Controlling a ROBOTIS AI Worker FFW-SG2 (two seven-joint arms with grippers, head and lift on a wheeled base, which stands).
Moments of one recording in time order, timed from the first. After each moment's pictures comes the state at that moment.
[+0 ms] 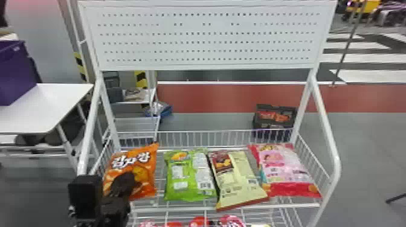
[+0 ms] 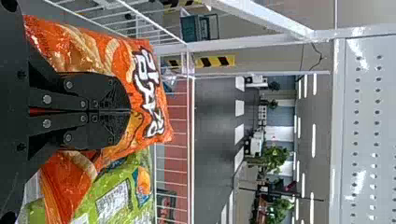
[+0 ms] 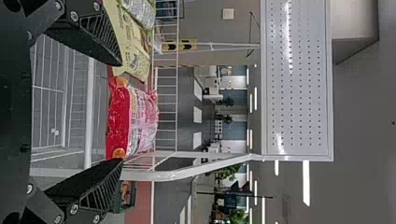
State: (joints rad) left arm 0.27 0.31 -0.14 -2.02 0.33 0.36 0.27; right arm 0.82 -0.32 0.01 -2.07 -0.21 -0.31 -0.05
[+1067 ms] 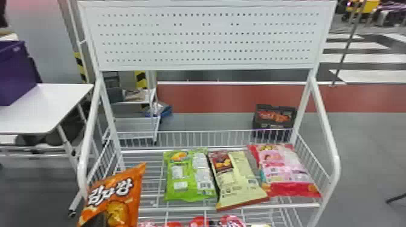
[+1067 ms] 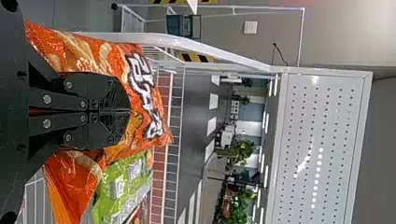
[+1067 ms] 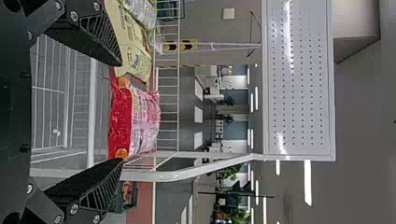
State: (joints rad) left arm 0.78 0.37 -0.06 -2.20 0.32 -0.09 0.22; right arm 0.82 -0.31 0.01 -2.07 -0.21 -0.31 -0.05
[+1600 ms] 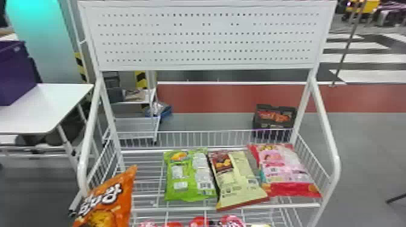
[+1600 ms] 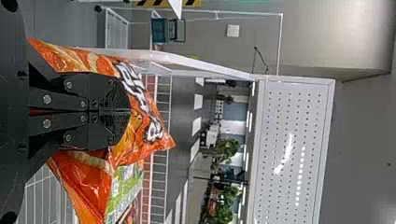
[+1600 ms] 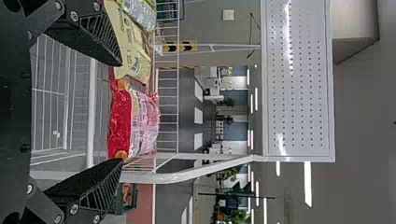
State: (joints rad) left arm 0.90 0.38 -0.03 -2.19 0.29 -0.28 0.20; right arm 0.82 -0.31 0.02 -2.07 -0.21 -0.31 -0.05
